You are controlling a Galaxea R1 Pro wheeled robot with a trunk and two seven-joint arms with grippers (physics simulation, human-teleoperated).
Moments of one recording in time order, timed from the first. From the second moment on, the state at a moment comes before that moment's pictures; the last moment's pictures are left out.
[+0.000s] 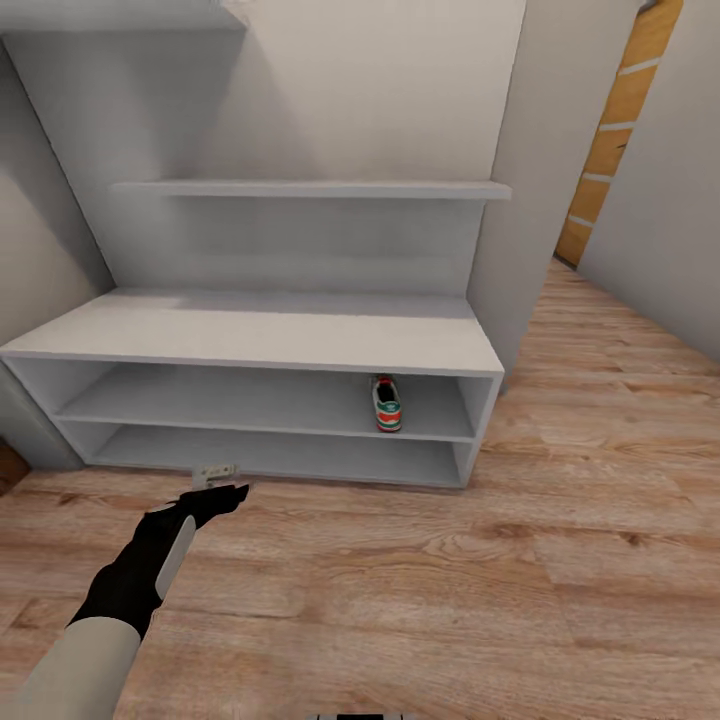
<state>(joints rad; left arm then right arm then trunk) -0.63 0.10 0.07 -0.92 0.14 0.47 -0.04 -0.46 -0.63 -0.98 -1.10 -0.01 0.66 0.00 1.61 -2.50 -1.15</state>
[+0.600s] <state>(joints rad) -0.63 0.10 0.07 -0.92 0.14 0.47 -0.04 -0.46 -0.63 -0.98 -1.10 -0.01 0.66 0.00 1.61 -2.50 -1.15</state>
